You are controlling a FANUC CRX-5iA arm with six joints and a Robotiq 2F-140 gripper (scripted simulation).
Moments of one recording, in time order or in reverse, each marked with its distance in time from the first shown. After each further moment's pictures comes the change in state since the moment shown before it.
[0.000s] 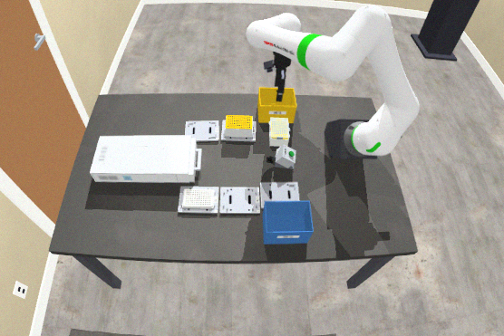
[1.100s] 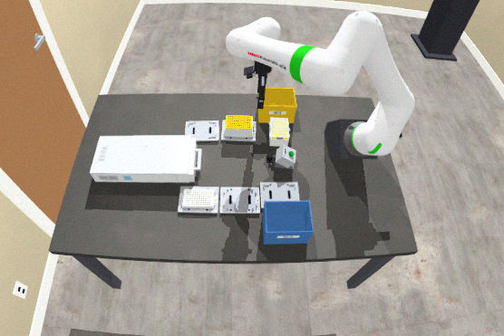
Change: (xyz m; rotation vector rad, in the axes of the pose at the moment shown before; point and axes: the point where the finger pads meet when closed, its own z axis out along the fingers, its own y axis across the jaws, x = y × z) arm 0.089 -0.060 -0.011 0.000 0.000 0.035
